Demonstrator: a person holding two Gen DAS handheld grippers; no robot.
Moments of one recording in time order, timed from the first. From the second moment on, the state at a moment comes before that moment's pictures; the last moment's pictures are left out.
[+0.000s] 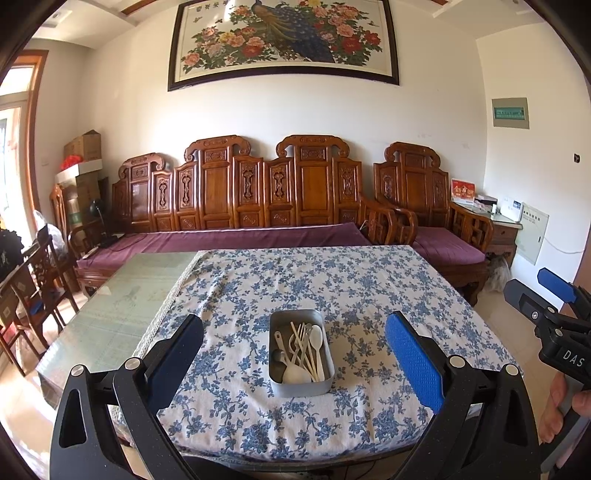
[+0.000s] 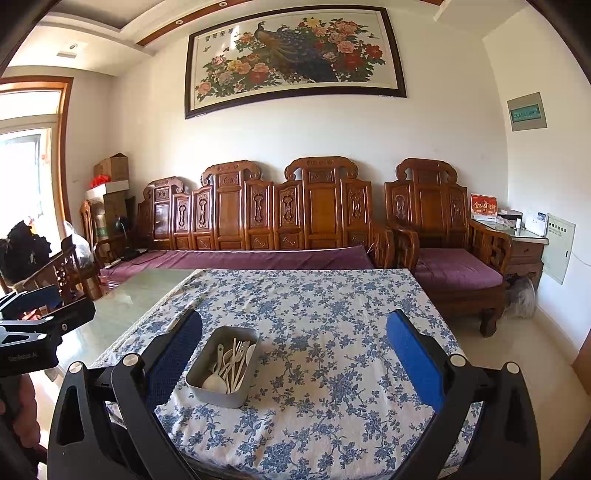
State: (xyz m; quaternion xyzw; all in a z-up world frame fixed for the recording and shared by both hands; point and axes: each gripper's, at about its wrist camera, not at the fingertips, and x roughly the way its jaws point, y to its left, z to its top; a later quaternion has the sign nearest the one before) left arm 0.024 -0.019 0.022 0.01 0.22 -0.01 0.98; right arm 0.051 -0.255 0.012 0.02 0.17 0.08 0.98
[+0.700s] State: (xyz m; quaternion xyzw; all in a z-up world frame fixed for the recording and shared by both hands) left arm 0.022 -0.023 0.026 0.01 0.21 -0.01 0.98; right arm 0.051 -0.255 0.012 0.02 0.17 0.08 0.98
